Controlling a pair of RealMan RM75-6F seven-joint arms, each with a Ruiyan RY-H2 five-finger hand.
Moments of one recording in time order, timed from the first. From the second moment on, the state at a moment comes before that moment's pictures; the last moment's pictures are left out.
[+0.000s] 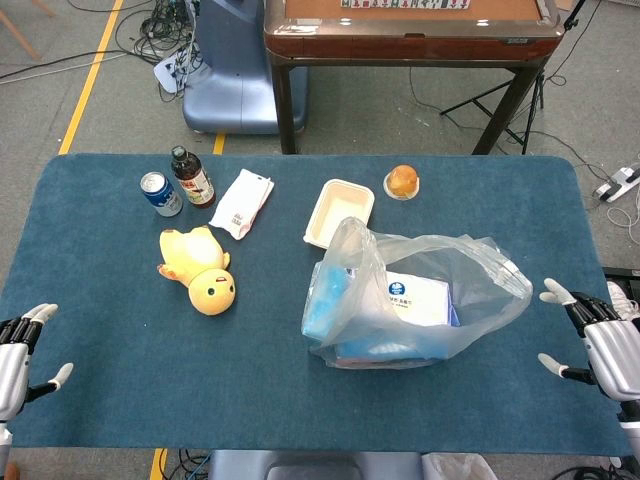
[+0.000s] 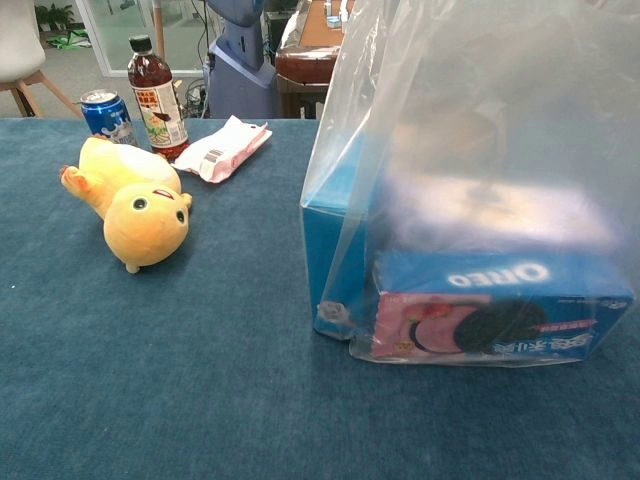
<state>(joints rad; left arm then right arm) -0.05 -1.04 -0.06 -1.82 1.42 1.53 0.20 0.09 -0.93 0.01 -1.68 -1.62 1.48 0.20</state>
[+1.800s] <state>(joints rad) -0.02 -1.01 -0.04 -1.87 1.42 1.54 0.20 0.36 -0.79 0.03 -1.73 -1.86 1.37 0.55</state>
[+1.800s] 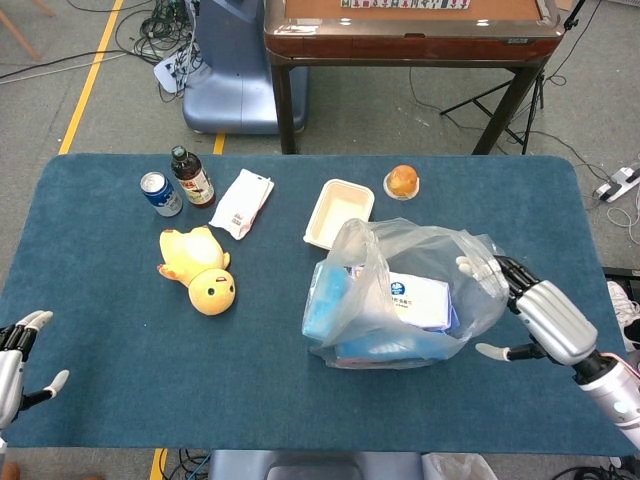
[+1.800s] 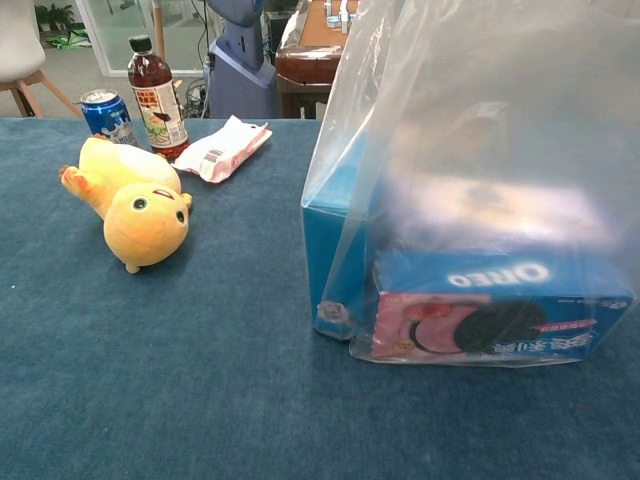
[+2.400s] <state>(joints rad) 0.00 -1.01 -0.03 -1.86 1.43 1.56 0.20 0.49 -0.87 -0.03 -1.70 -1.96 1.31 0.80</state>
